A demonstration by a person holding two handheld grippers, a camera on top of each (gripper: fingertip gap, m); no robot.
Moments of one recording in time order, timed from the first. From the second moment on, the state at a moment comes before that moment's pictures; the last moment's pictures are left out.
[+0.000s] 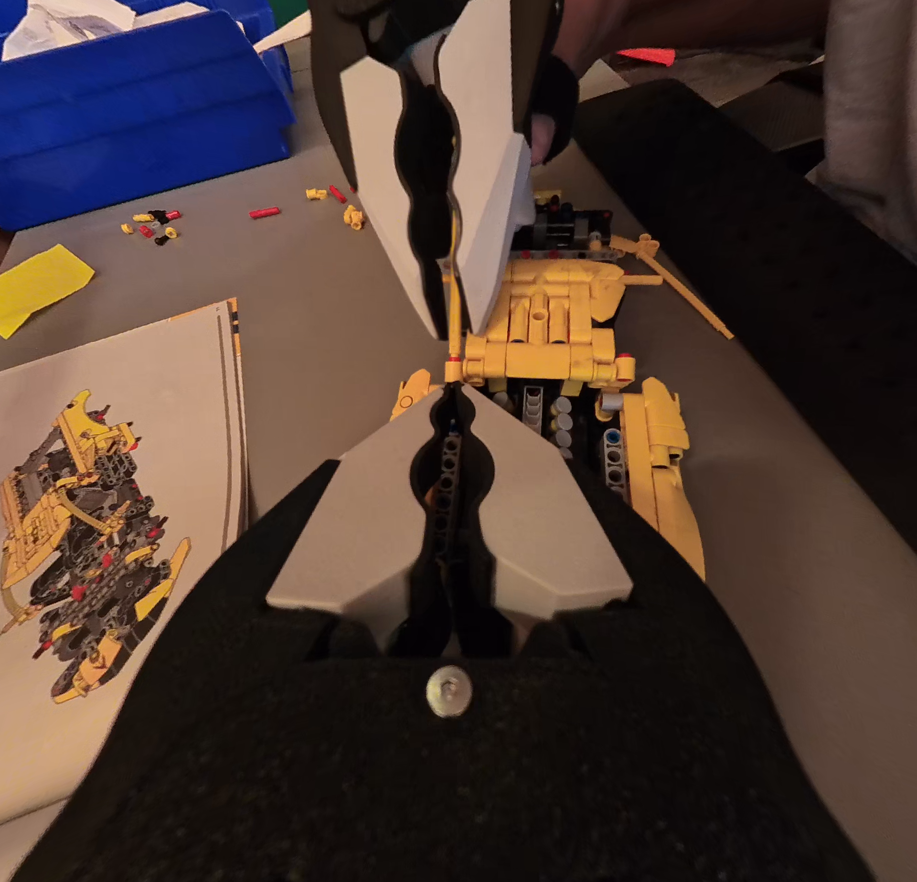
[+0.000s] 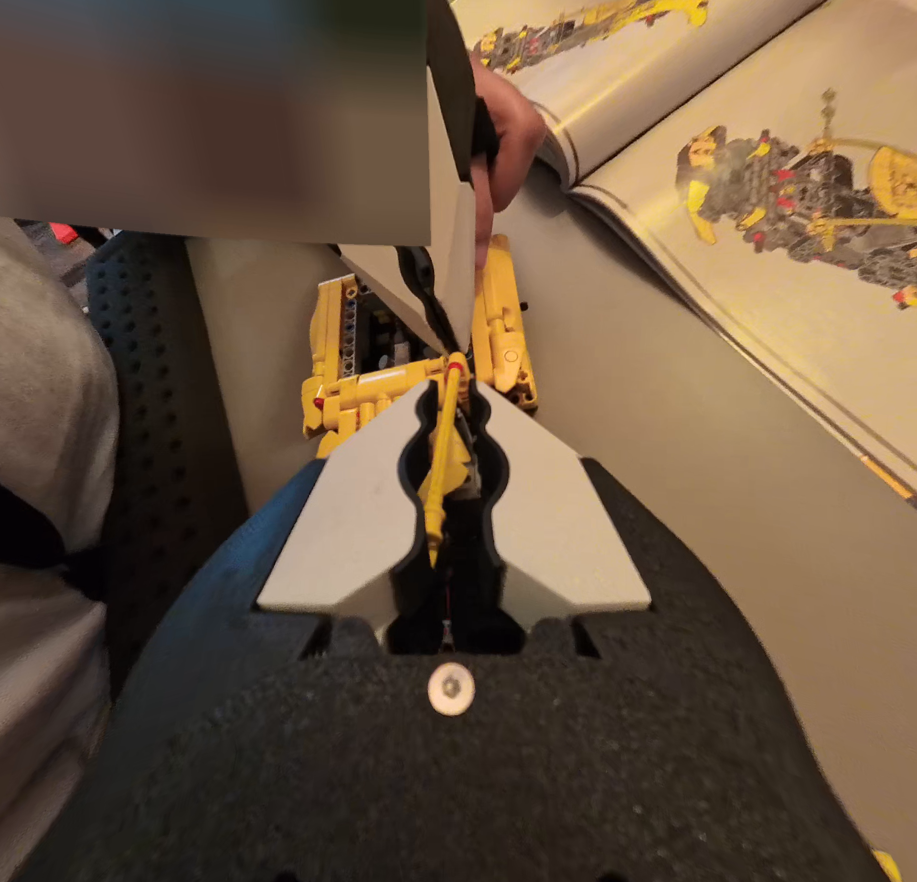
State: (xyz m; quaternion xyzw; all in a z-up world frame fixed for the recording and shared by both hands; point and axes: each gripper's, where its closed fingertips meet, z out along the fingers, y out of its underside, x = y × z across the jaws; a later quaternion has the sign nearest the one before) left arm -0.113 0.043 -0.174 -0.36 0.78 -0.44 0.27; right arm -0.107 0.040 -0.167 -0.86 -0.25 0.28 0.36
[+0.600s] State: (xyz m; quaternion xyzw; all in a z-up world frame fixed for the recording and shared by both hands) left arm -0.111 0.040 -0.175 -0.35 0.79 -0.43 0.26; right arm -0.108 0.040 -0.169 -0.86 -0.24 0.33 0.32
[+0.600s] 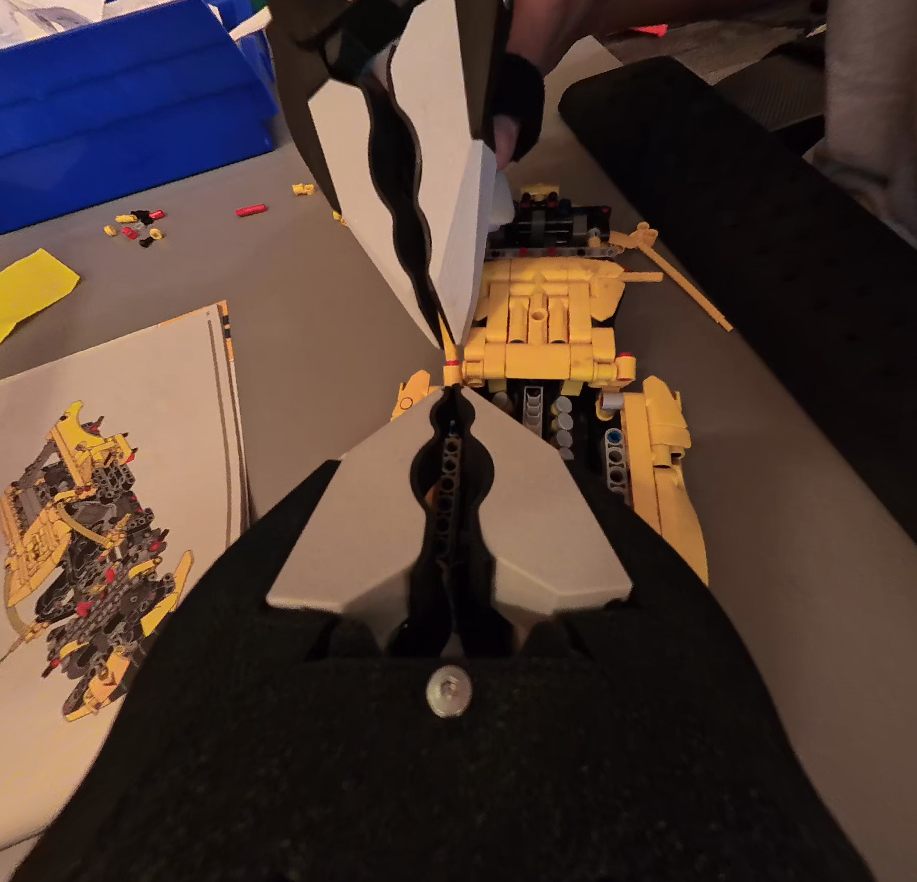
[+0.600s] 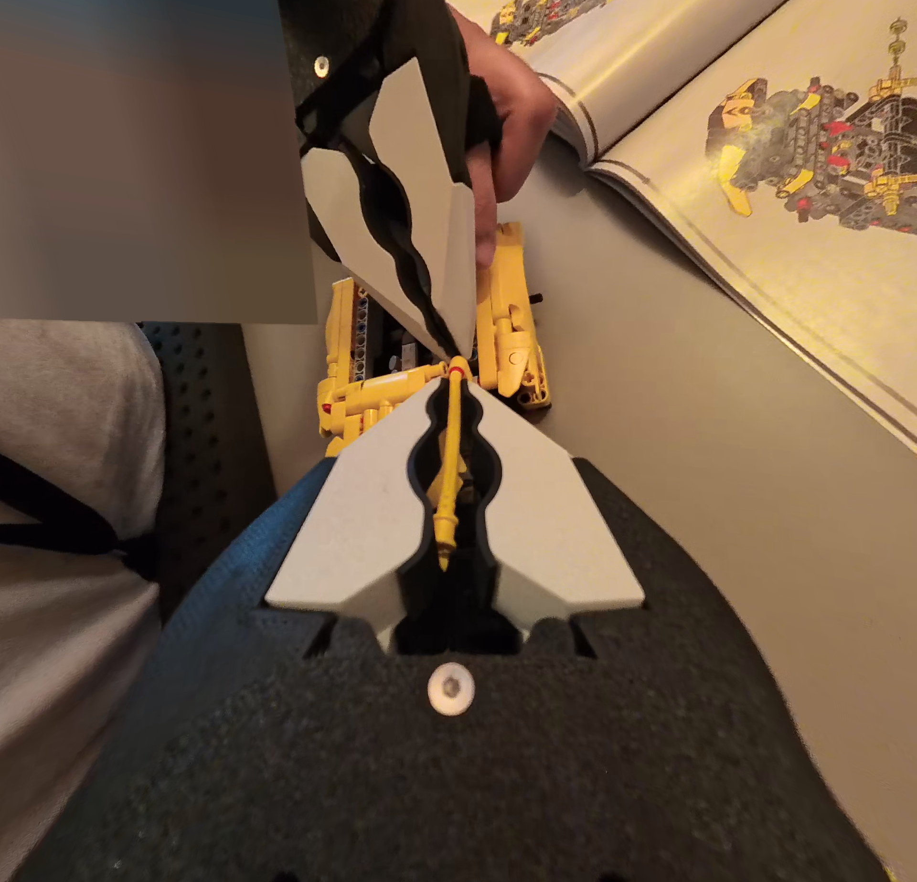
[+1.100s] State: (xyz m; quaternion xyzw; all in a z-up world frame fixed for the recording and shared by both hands) left arm -0.102 0.040 -0.150 -0.38 0.76 -0.48 0.22; right arm -0.063 0.000 -0.136 -0.84 -0.28 0.26 0.38
